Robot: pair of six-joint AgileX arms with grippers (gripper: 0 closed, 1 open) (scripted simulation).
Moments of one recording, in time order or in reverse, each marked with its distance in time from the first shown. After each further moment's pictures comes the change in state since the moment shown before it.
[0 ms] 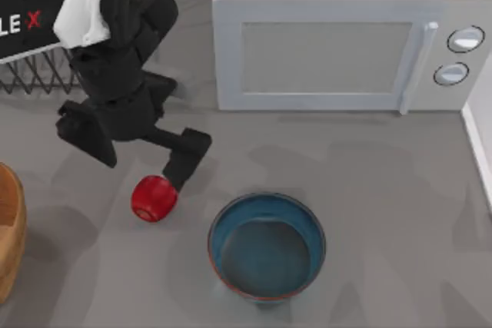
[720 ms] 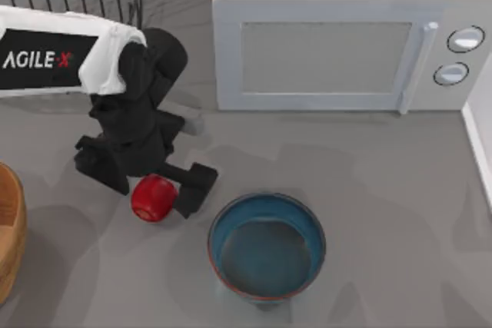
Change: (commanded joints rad) left arm -0.018 0.099 -0.156 0.253 0.001 -0.012; right arm 0.000 0.000 0.000 0.000 0.000 0.000
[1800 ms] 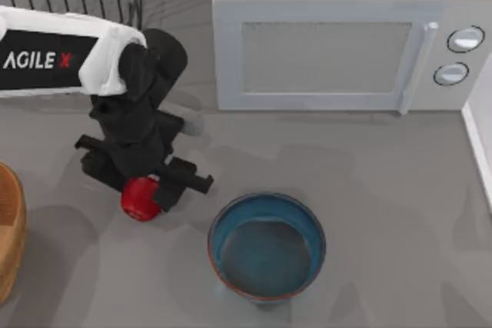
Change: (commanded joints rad) left arm 0.000 0.000 0.000 0.000 0.000 0.000; right arm 0.000 0.000 0.000 0.000 0.000 0.000
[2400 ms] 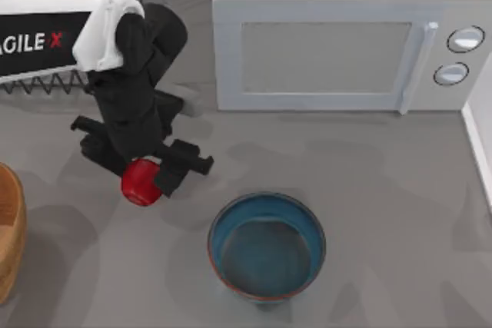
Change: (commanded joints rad) left arm 0.006 -0.051 0.095 -0.126 -0.021 0.008; right arm 0.000 0.000 0.000 0.000 0.000 0.000
